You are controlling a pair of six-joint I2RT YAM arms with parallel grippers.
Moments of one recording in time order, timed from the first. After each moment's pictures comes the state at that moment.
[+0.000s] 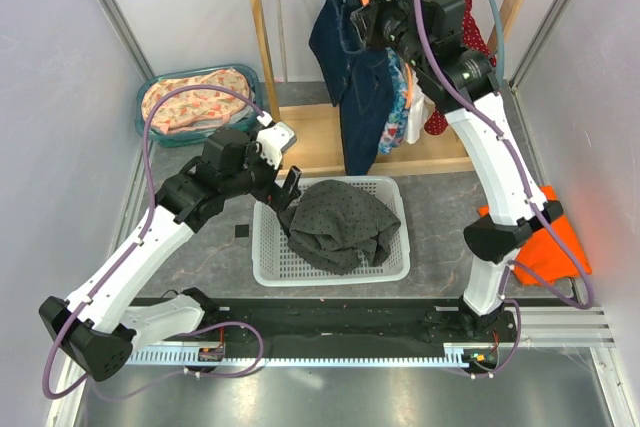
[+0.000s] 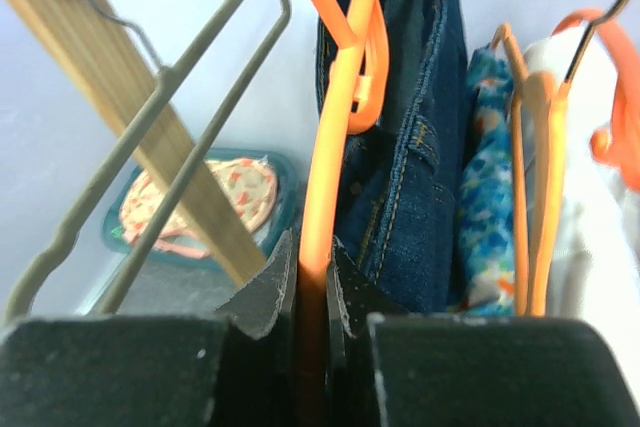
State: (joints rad) left arm -0.58 1.07 1.14 -0.65 0.16 0.13; right arm 0.55 1.88 2.50 -0.63 0.12 0.20
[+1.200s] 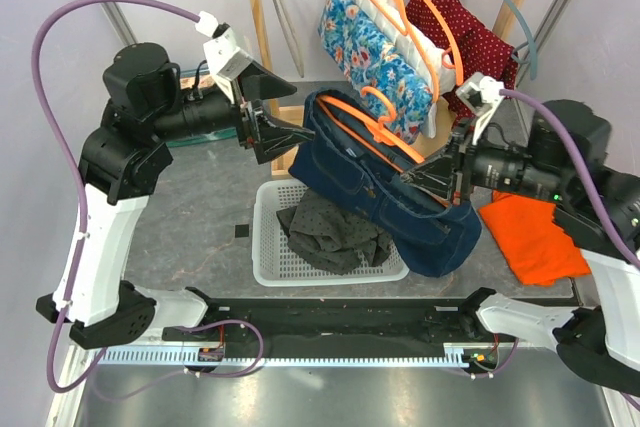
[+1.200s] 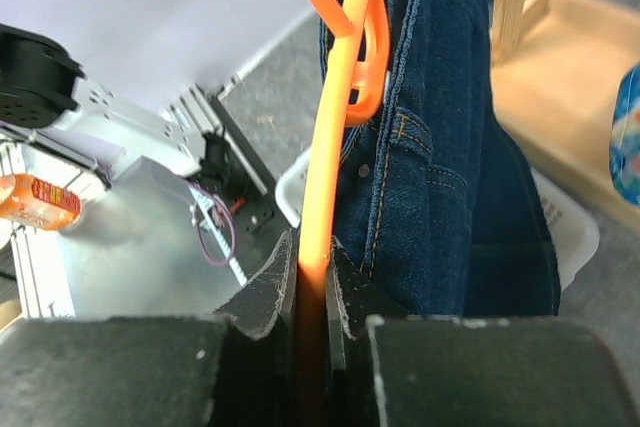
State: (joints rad) left arm -0.54 1.31 2.02 -0.78 0.69 0.06; right arm 0.62 1.08 1.91 -1.10 -0.43 0.27
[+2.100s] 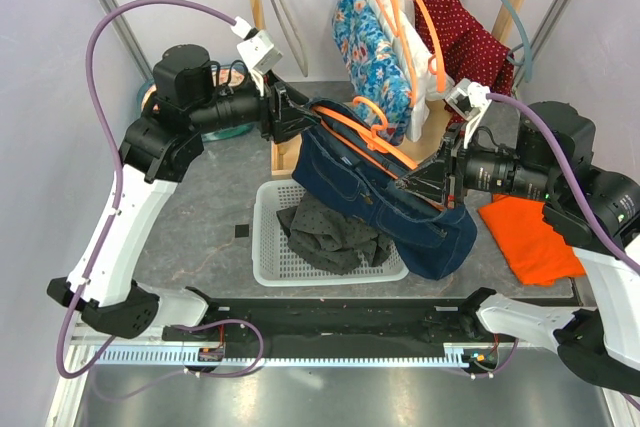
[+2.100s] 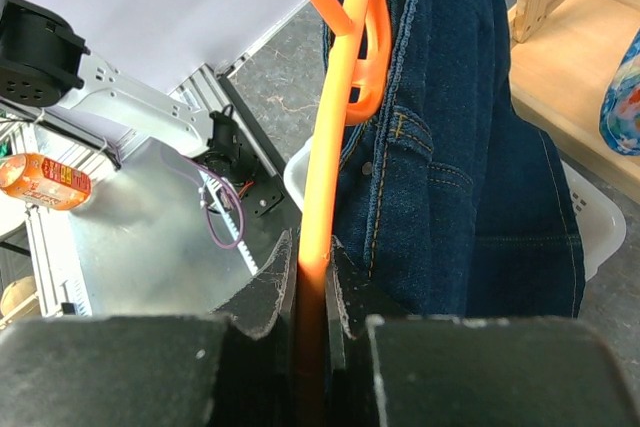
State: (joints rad) left arm -0.52 1.33 1.84 -0.67 0.61 0.04; right arm 0.62 1.07 1.84 -1.09 -0.48 0.27
